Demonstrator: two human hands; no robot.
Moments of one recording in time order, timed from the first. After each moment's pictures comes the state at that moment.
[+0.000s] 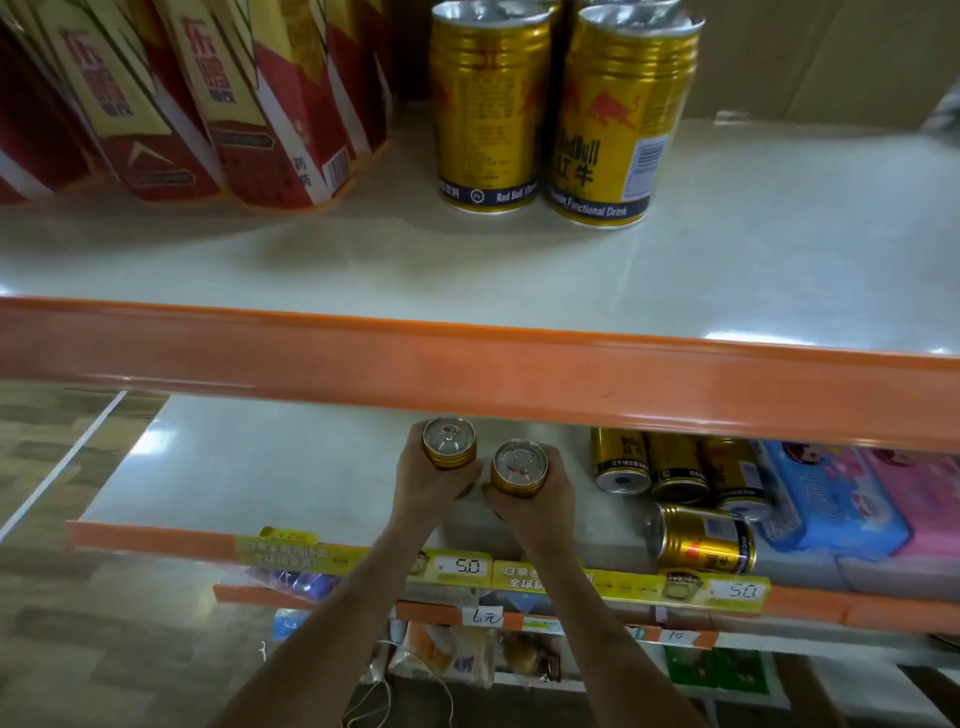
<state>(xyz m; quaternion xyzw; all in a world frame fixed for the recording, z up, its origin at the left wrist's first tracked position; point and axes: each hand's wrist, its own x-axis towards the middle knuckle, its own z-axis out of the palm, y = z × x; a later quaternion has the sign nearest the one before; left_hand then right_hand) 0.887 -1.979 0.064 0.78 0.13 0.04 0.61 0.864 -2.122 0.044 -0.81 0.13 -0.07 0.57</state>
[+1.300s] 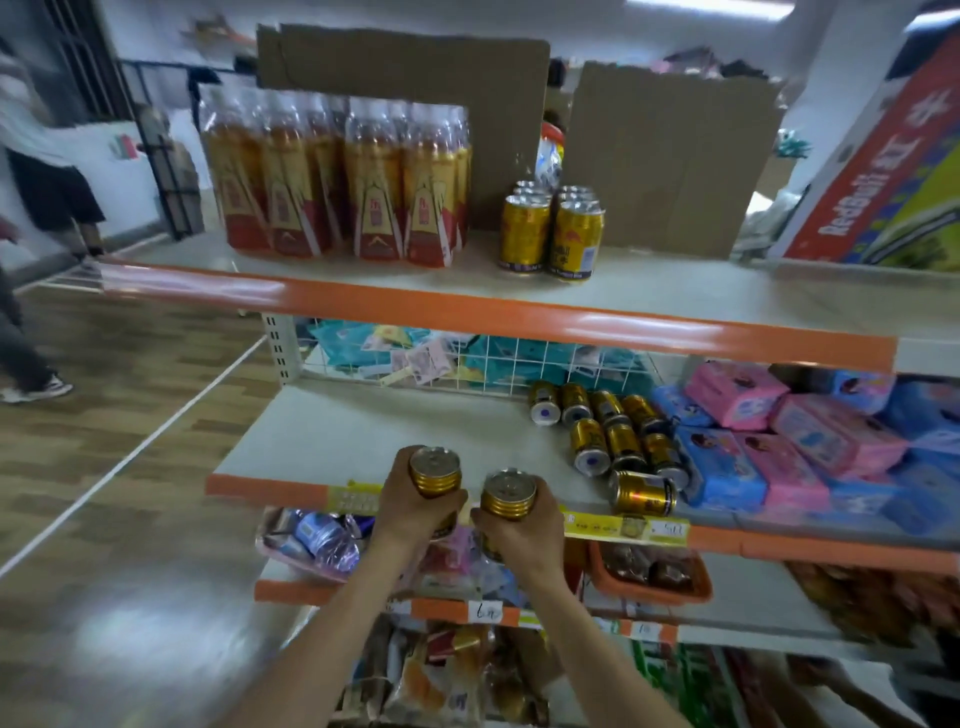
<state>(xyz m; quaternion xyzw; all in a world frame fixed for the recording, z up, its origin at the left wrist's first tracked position) 0.682 -1.921 0.168 0.78 0.05 0.12 0.61 0.658 -2.072 0.163 -0.80 0.09 -0.10 0.58</state>
